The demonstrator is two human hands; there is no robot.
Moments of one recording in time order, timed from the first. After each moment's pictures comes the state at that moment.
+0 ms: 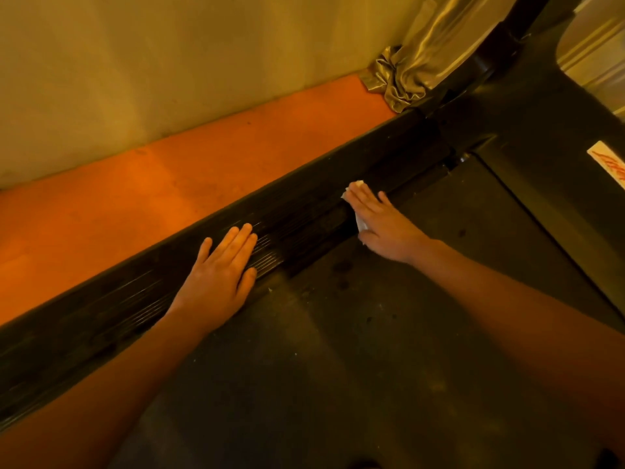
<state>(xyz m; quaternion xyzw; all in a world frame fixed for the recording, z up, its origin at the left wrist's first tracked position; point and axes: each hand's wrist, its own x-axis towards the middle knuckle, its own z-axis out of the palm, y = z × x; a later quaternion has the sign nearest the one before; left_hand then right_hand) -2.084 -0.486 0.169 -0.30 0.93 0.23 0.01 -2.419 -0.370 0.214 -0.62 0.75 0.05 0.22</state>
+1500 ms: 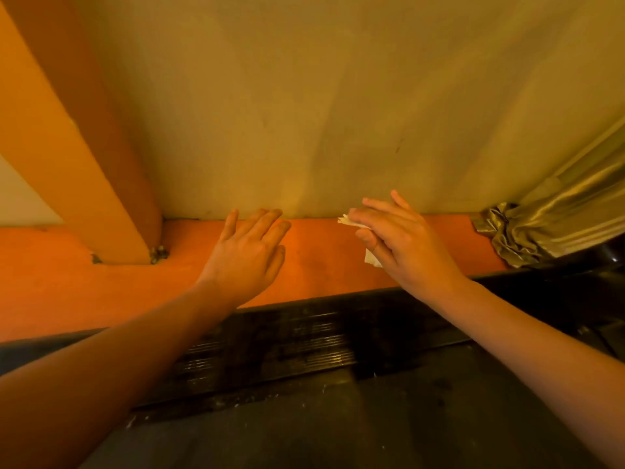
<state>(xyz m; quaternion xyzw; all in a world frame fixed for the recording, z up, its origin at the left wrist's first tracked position) -1.924 -0.581 0.316 -0.46 0.87 0.00 -0.16 -2.194 -0.530 0.393 -0.84 0.50 -0.22 -0.06</state>
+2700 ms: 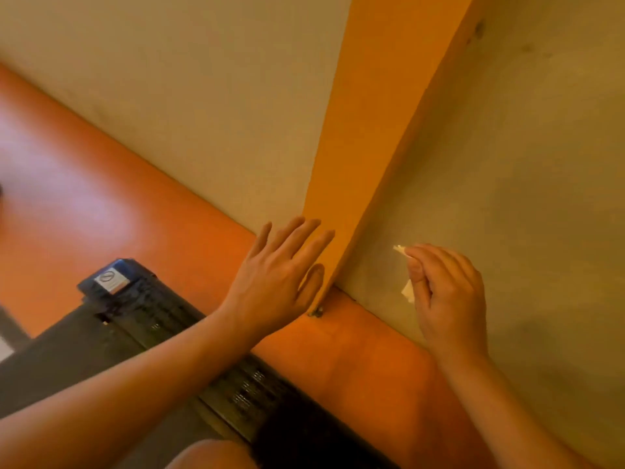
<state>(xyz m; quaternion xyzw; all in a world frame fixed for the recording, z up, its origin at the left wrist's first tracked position) -1.636 -0.565 0.507 -0.69 0.66 -0.07 -0.27 -1.875 -0.685 0.530 -0.87 0.37 -0.32 -0.04</state>
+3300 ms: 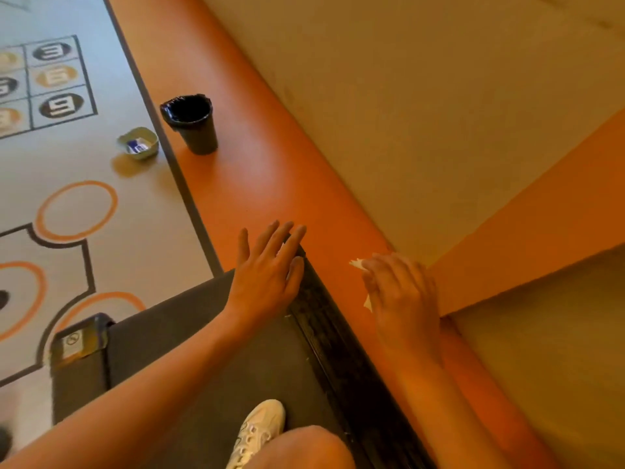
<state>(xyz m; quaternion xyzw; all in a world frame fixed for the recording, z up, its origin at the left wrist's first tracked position) -1.467 -0.383 0.589 -0.90 0.39 -0.04 -0.18 -1.626 -0.550 0.623 -0.95 0.19 -0.25 0.08</state>
